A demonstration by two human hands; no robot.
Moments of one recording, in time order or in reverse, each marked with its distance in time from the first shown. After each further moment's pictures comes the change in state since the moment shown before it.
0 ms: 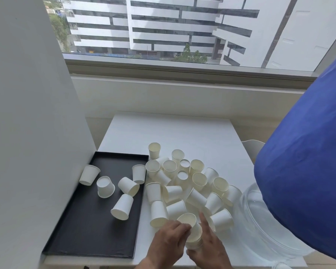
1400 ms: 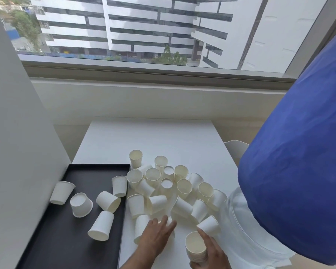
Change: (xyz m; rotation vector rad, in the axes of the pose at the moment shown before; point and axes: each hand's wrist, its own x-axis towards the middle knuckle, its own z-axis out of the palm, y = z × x) left_hand 0.057 -0.066 0.056 0.539 -0.787 -0.141; right_hand 0.002 0.039 -0.020 -0.015 0.162 0.108
